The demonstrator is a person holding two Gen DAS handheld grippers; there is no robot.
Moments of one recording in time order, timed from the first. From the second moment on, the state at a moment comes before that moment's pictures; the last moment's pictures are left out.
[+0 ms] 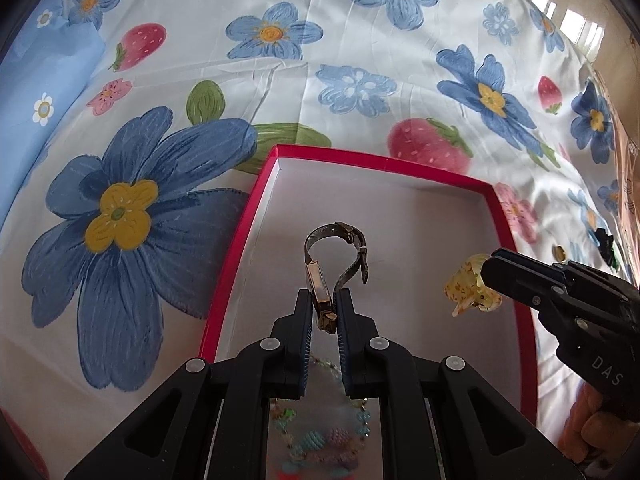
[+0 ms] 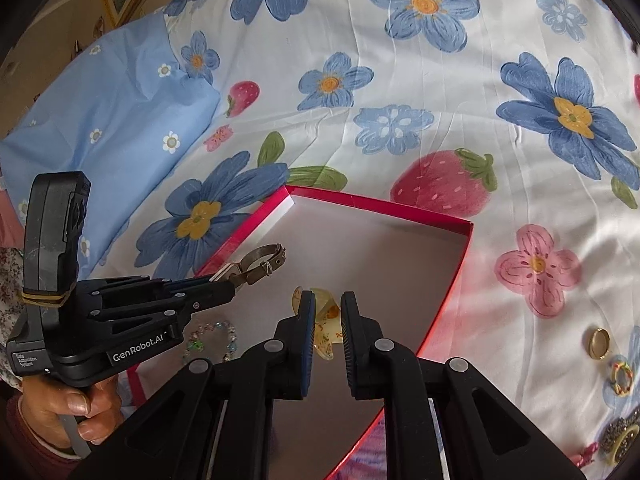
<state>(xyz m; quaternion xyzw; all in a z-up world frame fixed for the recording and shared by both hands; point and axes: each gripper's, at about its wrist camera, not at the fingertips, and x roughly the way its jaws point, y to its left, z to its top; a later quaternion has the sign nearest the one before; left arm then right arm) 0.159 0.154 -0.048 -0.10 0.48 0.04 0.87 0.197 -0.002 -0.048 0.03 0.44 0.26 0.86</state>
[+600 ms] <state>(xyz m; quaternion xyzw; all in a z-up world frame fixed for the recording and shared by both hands) 0.166 0.148 -0.066 -0.09 0.49 0.04 0.86 0.197 0.003 -0.068 0.01 0.46 0.27 0.84</state>
